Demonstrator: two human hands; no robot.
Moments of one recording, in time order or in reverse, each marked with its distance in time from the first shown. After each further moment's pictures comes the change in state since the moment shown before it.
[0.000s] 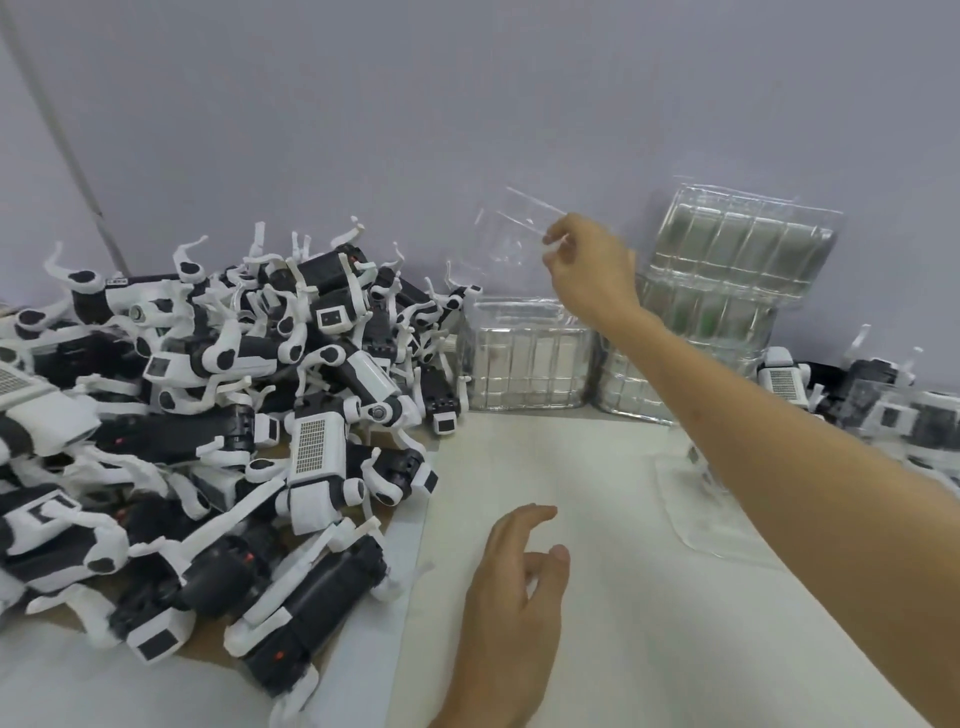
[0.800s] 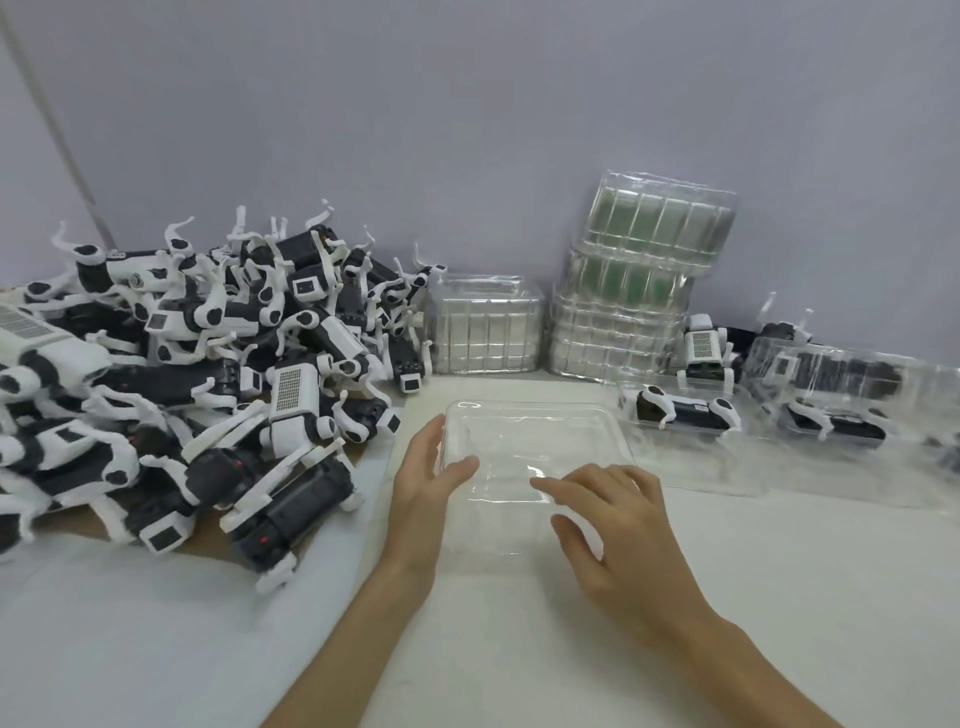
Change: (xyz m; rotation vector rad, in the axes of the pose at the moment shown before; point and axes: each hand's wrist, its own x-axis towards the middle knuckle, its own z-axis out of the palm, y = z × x) left_hand -0.004 0.002 -0.011 -0.396 0.122 -0.037; right_hand -0.301 0.047 -0.074 -0.056 -0.128 -0.315
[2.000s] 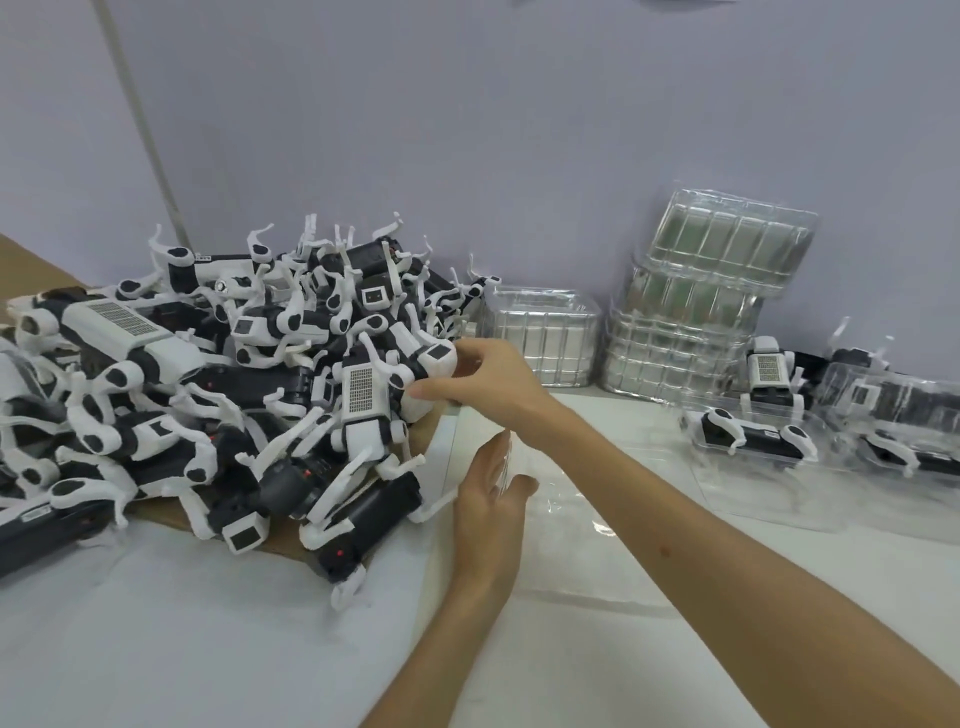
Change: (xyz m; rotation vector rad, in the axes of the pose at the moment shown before) left_hand -0.002 0.002 0.001 0.023 0.096 0.034; right_hand 0.188 -0.074 0.075 0.742 -0.345 0.303
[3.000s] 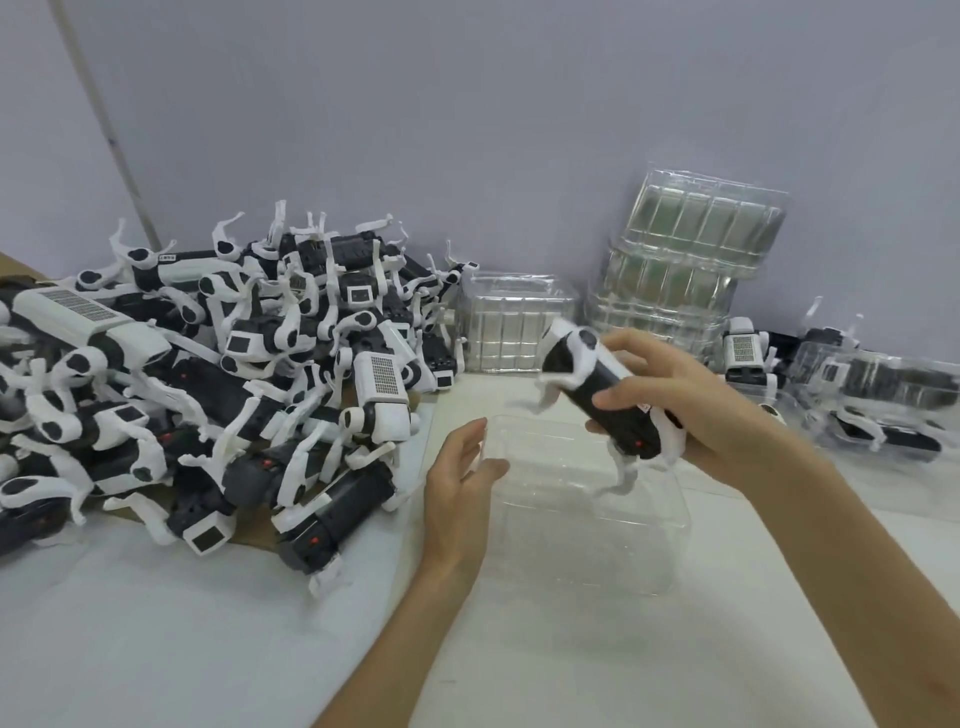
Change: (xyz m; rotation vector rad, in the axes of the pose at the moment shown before) left_hand 0.001 -0.002 -0.001 0.021 -0.009 -0.020; right_hand -0.111 0.007 -0.132 0.319 -0.057 0.203
